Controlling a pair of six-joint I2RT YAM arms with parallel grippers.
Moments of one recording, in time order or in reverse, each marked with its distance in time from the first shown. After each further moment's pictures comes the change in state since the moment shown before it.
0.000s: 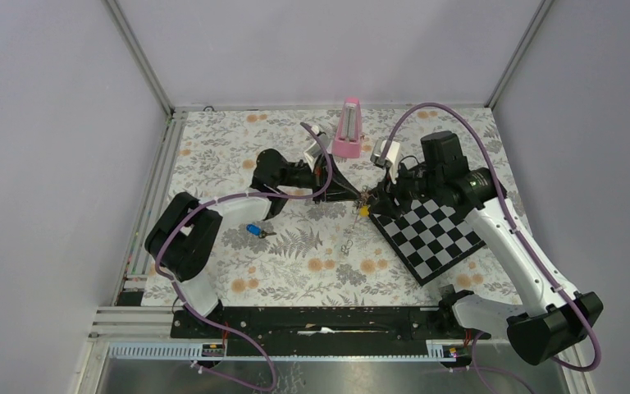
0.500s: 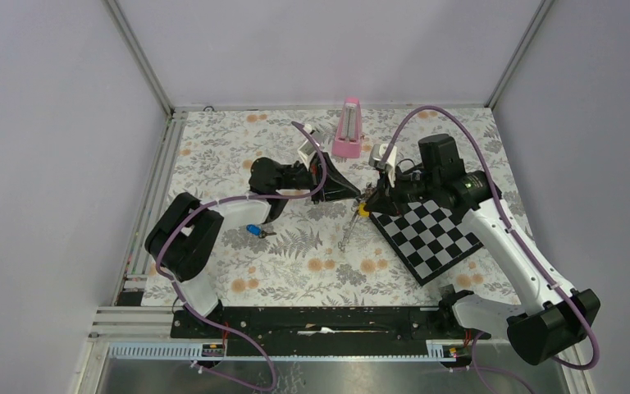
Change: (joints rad) left arm 0.000 0.000 -0.041 0.208 -0.080 -0.203; right arm 0.000 -0.001 -0.056 0.067 -0.135 -0.016
